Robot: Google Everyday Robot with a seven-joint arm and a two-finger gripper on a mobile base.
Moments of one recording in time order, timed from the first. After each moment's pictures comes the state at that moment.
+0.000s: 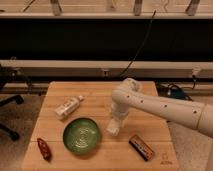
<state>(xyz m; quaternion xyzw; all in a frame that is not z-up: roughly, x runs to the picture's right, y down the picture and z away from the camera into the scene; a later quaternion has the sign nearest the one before) 0.073 0.183 0.797 -0.29 -0.17 -0.36 0.87</state>
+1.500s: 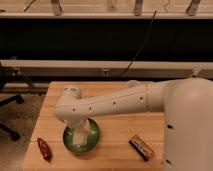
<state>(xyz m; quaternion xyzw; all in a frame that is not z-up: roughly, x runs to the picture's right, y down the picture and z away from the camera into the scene) -0.139 0.209 0.731 -0.23 -0.20 -0.61 0.73</state>
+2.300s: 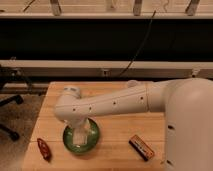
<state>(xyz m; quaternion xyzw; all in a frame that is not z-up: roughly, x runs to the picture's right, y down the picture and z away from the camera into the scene) -0.139 0.201 0.731 -0.23 -0.19 -0.60 0.74</state>
